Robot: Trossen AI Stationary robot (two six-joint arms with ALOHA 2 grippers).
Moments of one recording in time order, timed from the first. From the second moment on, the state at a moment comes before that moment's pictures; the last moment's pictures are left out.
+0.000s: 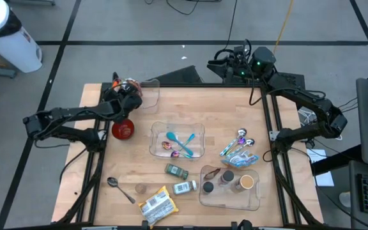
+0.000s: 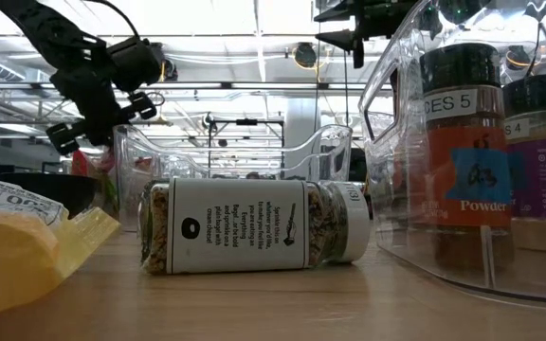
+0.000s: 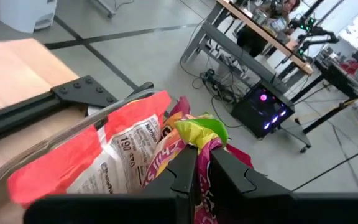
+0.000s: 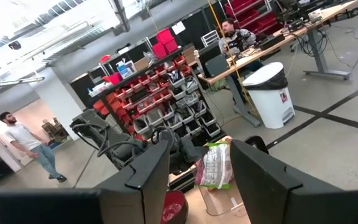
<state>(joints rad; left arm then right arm) 0.52 1.18 0.54 -0.22 -1.12 -1.45 -0.72 1.30 1.12 0.27 -0.52 0.51</state>
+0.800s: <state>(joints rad) 0.63 1.18 0.54 0.02 -0.96 -1.09 -0.68 1.30 1.12 0.23 -0.52 0.50</state>
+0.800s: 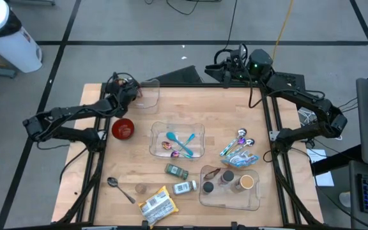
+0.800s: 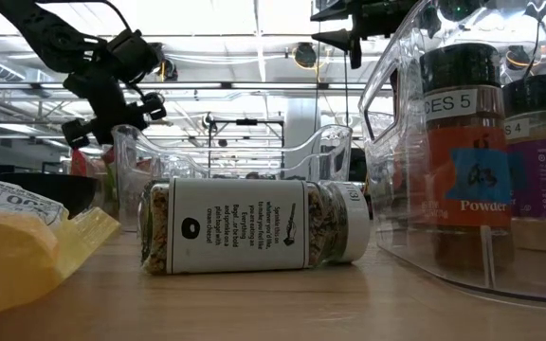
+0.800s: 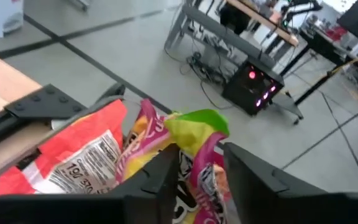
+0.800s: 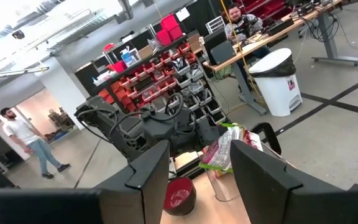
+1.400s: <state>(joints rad) 0.64 1.00 0.54 0.11 -0.89 -0.72 -0.68 1.30 1.12 0.21 -0.52 0.50</state>
